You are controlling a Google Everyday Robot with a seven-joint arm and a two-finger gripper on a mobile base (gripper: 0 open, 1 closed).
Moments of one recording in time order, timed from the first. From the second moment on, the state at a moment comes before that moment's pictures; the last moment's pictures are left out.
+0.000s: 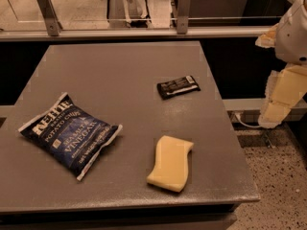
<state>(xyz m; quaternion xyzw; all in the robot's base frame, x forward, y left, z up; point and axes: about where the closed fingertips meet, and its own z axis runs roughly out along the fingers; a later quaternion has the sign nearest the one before) 0.438 -0.216 0.978 -0.60 0.78 -0.04 0.16</state>
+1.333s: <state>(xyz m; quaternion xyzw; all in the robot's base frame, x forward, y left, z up) 0.406 -0.203 0.922 -0.47 0.86 0.06 0.20</state>
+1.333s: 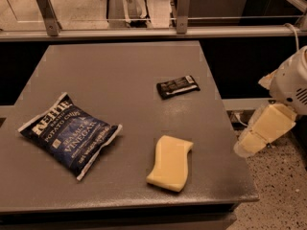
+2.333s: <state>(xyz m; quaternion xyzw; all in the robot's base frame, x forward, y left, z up) 0.400 -0.183 0.879 -0.53 0.80 0.13 0.24</state>
